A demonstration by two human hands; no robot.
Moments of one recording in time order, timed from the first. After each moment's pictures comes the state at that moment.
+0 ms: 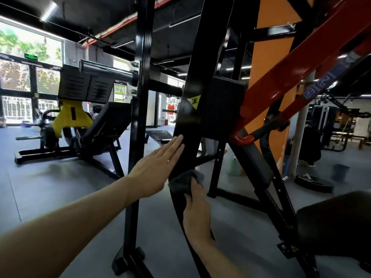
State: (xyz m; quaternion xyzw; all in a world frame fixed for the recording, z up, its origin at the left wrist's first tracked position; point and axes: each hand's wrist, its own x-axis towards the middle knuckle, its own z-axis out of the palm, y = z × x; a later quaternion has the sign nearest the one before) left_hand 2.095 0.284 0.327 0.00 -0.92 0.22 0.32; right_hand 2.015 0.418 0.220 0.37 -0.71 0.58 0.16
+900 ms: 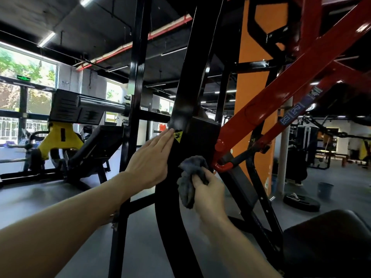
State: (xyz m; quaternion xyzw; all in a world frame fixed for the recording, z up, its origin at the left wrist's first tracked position) left_hand 2.102 0.325 0.427 0.05 -0.88 0.20 0.42; right_hand 2.051 0.498 0.374 0.28 -0.58 0.77 0.00
